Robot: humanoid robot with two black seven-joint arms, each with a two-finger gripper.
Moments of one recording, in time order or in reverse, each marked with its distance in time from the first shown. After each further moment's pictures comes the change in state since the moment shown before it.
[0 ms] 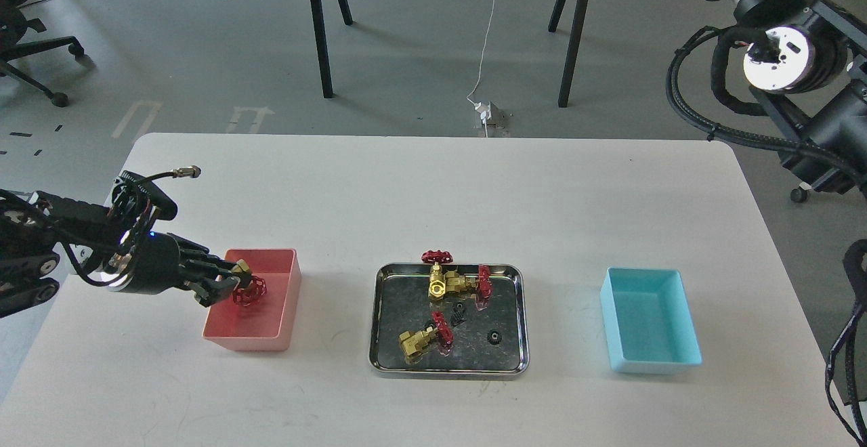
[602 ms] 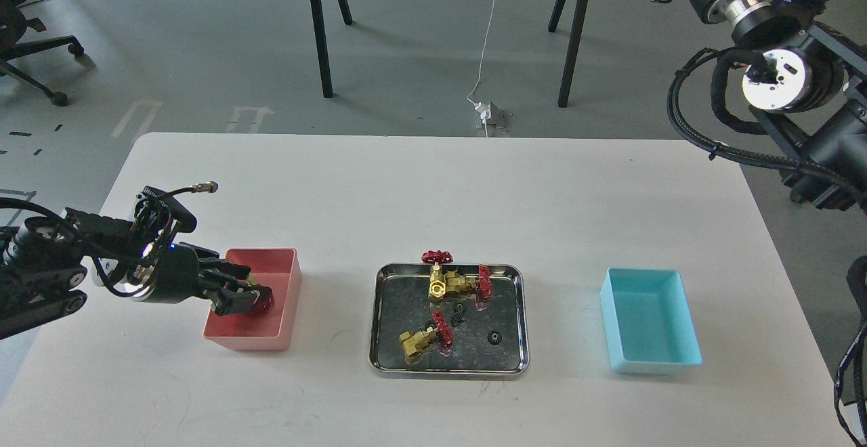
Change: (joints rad) left arm 0.058 -0.058 -0.055 0.044 -0.047 0.036 0.000; right arm -0.042 -0.017 -0.029 0.042 -0.020 -0.003 0.002
